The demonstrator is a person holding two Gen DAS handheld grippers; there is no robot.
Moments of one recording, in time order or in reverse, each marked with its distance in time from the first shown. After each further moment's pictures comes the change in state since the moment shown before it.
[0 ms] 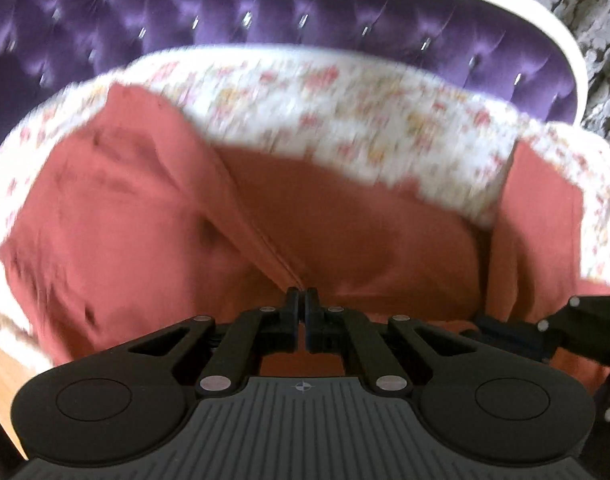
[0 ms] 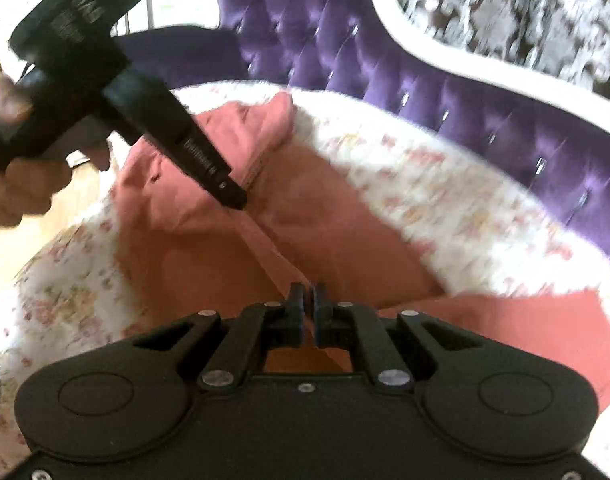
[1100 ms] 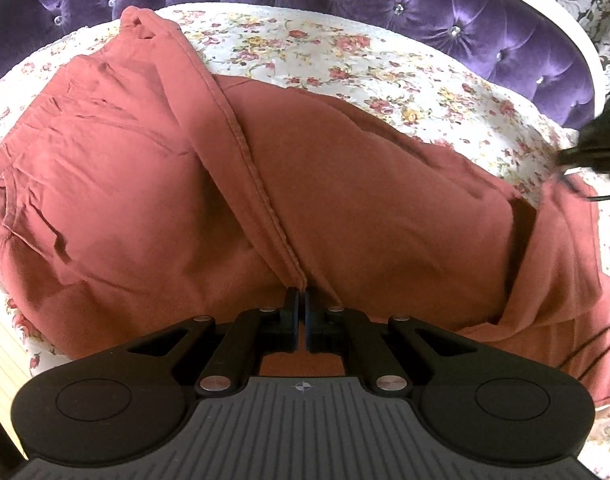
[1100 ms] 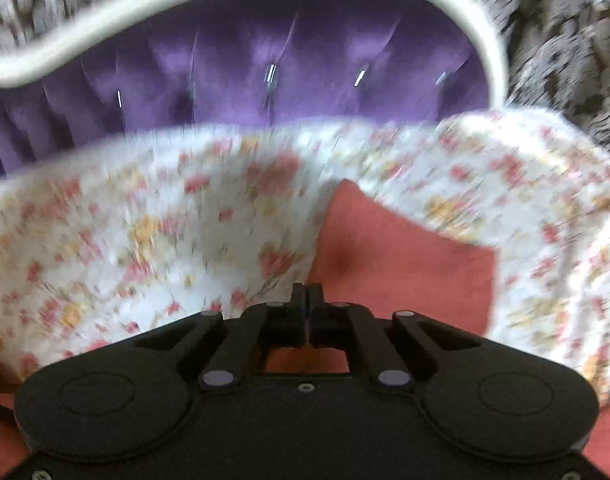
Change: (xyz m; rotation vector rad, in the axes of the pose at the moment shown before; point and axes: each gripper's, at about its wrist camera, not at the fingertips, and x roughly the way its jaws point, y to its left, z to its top) left arm 0.033 0.026 -0.034 -0.096 -0.018 -0.045; right arm 0.034 -0.201 0.021 0.793 0.123 -0.632
